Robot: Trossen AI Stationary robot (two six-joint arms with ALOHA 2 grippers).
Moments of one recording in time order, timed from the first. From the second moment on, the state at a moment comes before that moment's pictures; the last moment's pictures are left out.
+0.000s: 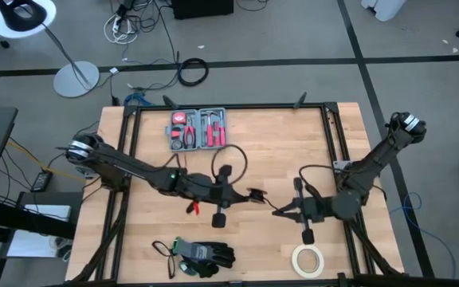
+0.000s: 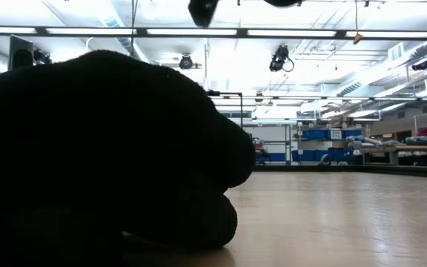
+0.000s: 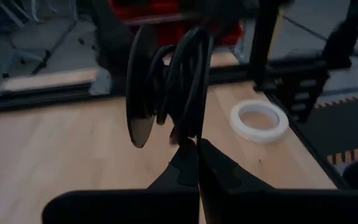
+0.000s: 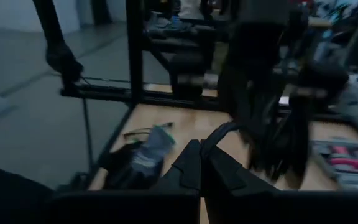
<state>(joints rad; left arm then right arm) -0.29 1.60 1.10 0.20 -0.18 -0.01 0.78 1.15 0.74 0.23 0.69 0.07</state>
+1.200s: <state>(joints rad) -0.30 1.69 1.10 0.32 -0.08 0.07 0.38 1.26 0.91 0.14 -0.02 0.31</state>
